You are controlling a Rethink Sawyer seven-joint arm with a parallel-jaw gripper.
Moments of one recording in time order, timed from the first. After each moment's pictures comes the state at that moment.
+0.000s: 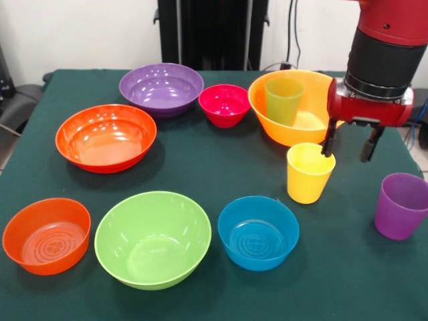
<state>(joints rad) 0.10 -0.45 -0.09 1.31 0.03 0.64 1.95</state>
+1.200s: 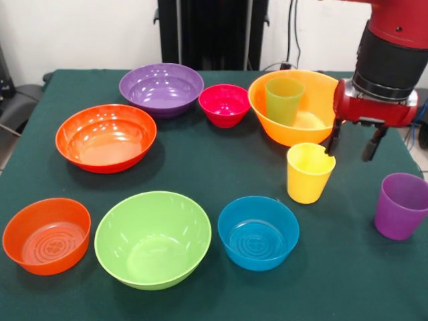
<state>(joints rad) 0.18 -0.40 -0.17 1.31 0.02 0.63 1.95</state>
